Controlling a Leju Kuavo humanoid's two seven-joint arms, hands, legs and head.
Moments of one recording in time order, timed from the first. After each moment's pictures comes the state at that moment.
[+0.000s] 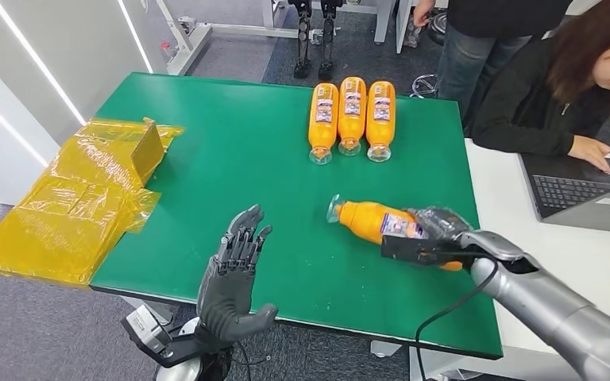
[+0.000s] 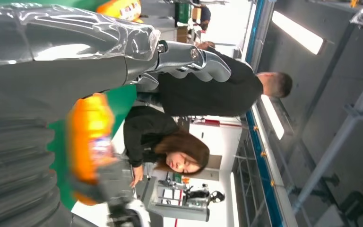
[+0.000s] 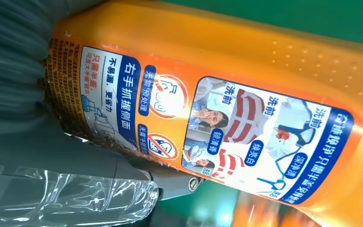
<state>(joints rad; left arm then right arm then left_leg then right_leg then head) 0.06 -0.18 -0.35 -1.42 0.01 -0.26 -0.70 -0.86 -0.51 0.96 -0.96 0.40 0.11 -0.17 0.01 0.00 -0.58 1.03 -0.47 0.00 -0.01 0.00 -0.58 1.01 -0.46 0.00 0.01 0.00</state>
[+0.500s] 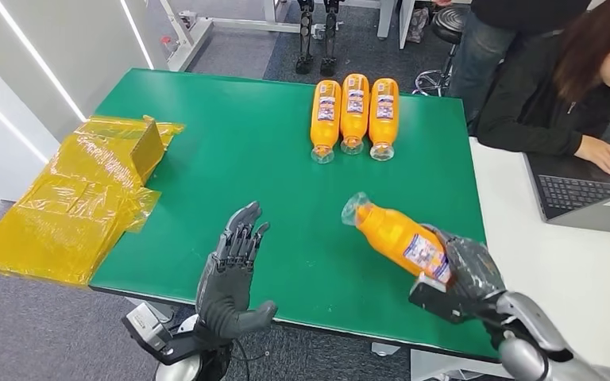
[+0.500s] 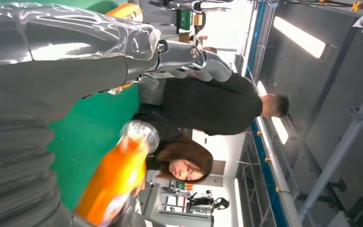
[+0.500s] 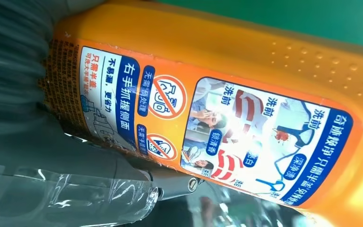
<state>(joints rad) 0.04 -0.18 -0.35 -1.41 -0.01 -0.24 -0.70 -0.33 -0.66 0.64 -1.46 0.56 -0.31 -0.23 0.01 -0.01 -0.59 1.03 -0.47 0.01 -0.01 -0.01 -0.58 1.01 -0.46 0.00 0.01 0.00</state>
